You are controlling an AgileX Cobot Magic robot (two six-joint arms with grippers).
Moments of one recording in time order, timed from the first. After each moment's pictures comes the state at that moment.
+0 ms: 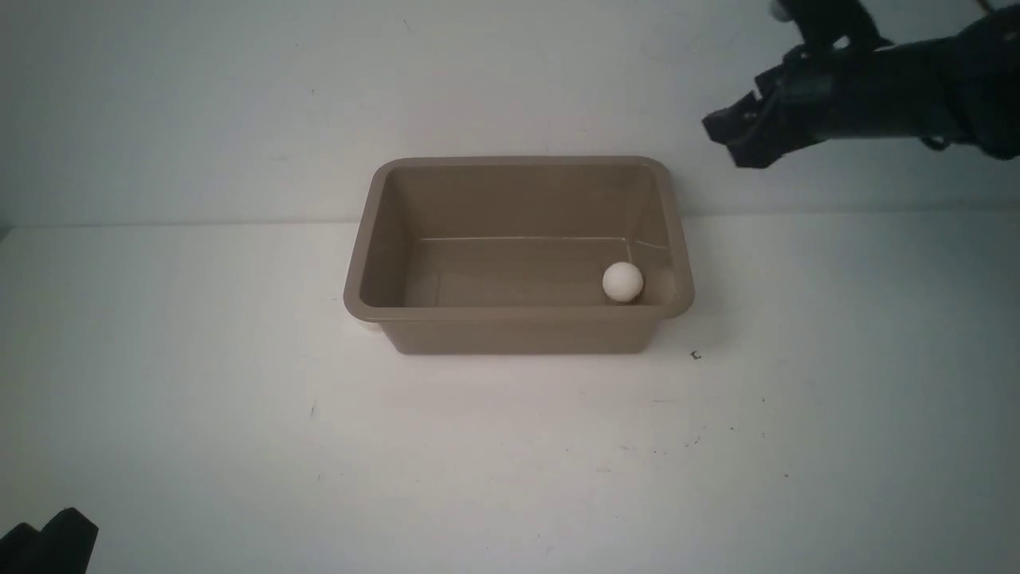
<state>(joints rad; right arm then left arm) 0.09 1.88 -1.49 0.96 0.48 -1.44 0.08 -0.01 0.03 -0.73 0.23 0.21</state>
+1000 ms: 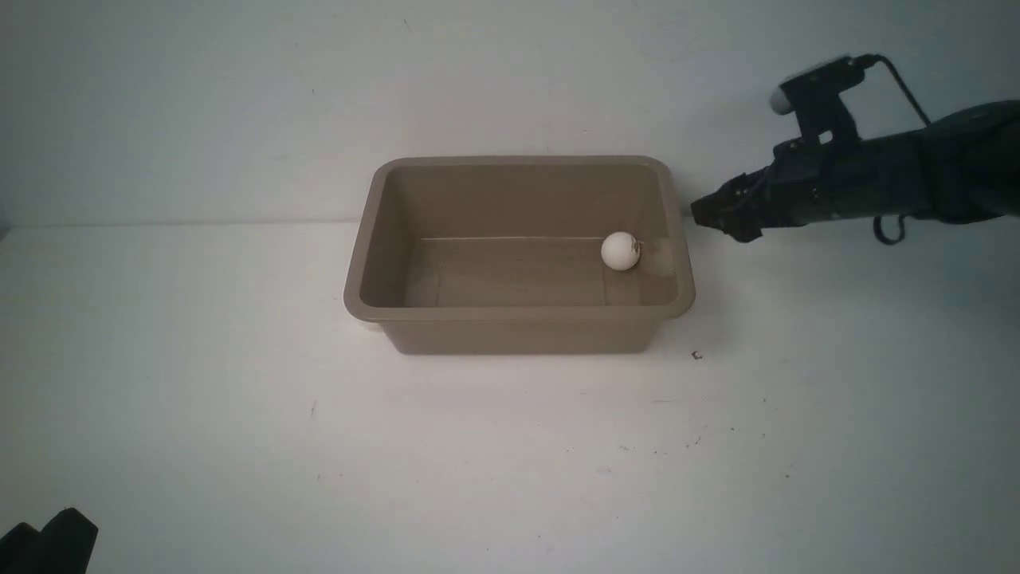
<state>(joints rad) 0.08 2.09 -1.49 1.22 0.56 -1.47 0.08 -0.01 0.03 -0.73 0.23 0.22</state>
